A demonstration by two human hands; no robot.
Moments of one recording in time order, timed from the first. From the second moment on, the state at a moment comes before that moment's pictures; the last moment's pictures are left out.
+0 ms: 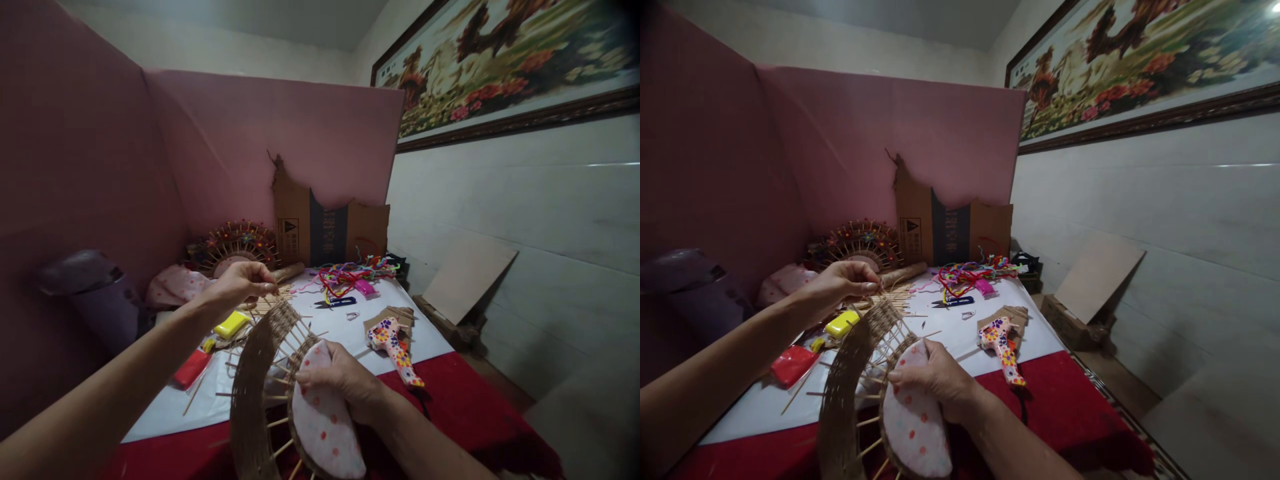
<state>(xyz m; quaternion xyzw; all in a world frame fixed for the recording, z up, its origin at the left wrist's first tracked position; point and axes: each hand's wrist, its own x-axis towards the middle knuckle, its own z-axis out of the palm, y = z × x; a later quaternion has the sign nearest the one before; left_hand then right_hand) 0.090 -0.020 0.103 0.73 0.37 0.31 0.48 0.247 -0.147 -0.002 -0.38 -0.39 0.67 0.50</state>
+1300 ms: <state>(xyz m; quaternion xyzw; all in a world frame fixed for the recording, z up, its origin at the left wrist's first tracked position) 0.088 -0.042 0.095 0.77 0.34 0.31 0.45 0.249 -0.146 -0.005 -0.37 -0.41 0.68 0.49</state>
